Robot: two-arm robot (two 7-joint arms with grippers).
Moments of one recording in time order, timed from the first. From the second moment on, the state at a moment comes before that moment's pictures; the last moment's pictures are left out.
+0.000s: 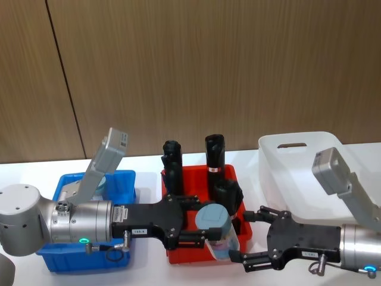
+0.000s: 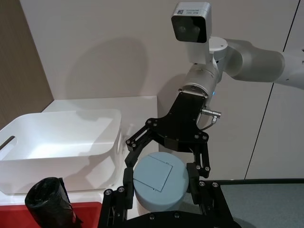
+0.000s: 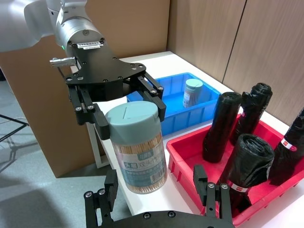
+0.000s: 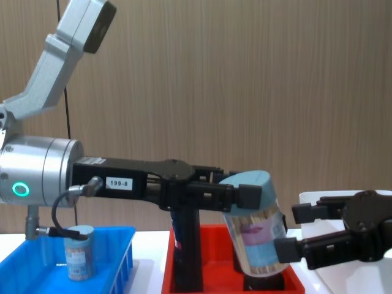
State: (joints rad) left arm -0.55 0.38 0.39 -1.24 -0.41 0.15 -1.29; right arm 0.22 0.50 -0.29 -1.66 0.29 0.30 0.88
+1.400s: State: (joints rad) left arm -0.55 0.38 0.39 -1.24 -0.41 0.15 -1.29; right arm 0.25 0.46 -0.36 -1.67 0.32 0.32 0.87
